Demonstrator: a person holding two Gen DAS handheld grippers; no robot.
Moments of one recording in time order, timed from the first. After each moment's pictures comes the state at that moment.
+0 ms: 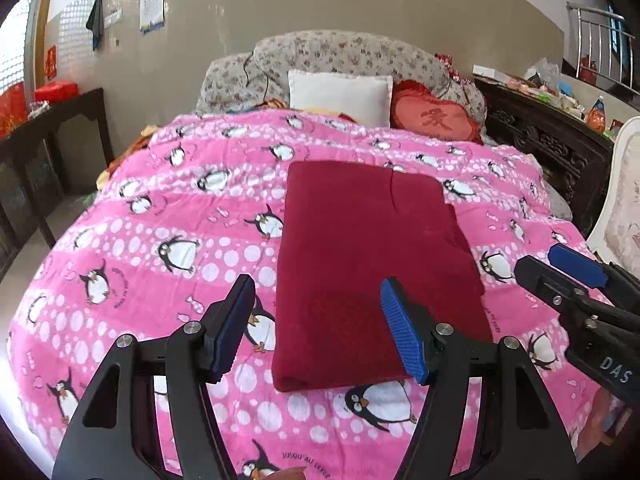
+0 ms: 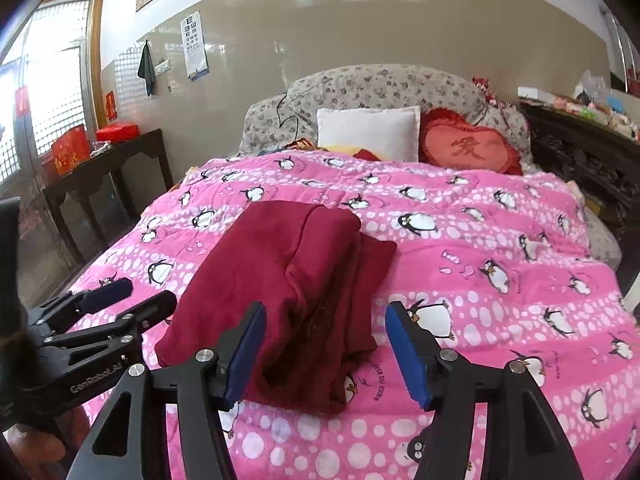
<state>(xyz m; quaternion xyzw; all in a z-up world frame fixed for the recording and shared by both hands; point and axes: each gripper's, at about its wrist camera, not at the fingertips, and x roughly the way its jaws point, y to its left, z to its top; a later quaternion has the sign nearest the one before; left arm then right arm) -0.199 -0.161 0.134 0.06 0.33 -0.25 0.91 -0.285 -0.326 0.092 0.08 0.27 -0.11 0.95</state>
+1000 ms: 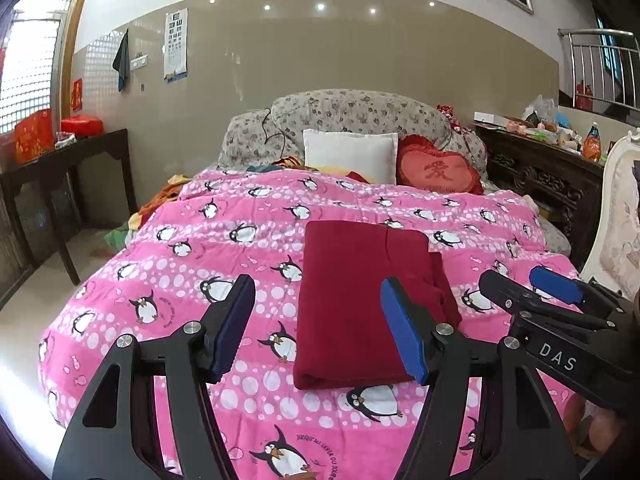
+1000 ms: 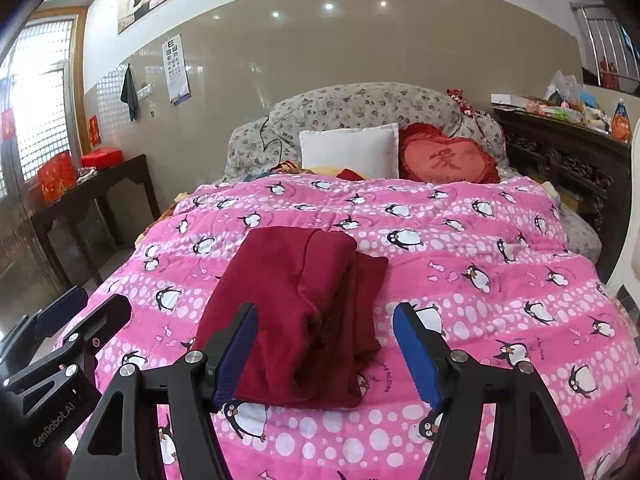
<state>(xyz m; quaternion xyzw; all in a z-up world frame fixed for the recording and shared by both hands) -0.249 -0.129 0.178 0.05 0.24 -0.23 0.94 -0.306 -0.303 0.120 0.10 0.24 -0.15 0.95</state>
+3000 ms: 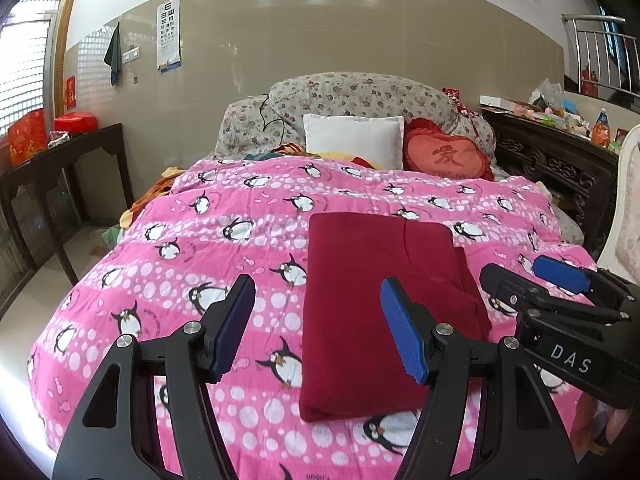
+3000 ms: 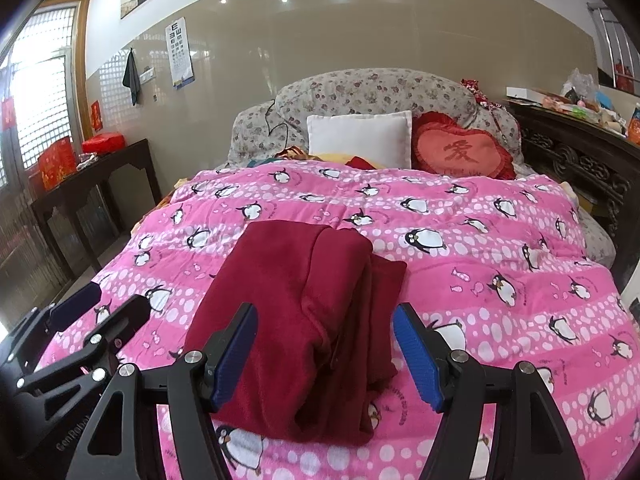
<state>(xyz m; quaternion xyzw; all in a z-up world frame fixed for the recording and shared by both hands) -0.198 -0.152 0.159 0.06 0.26 -0.22 0.94 -0.252 -0.314 0.109 0.10 0.27 -0.14 0.95</state>
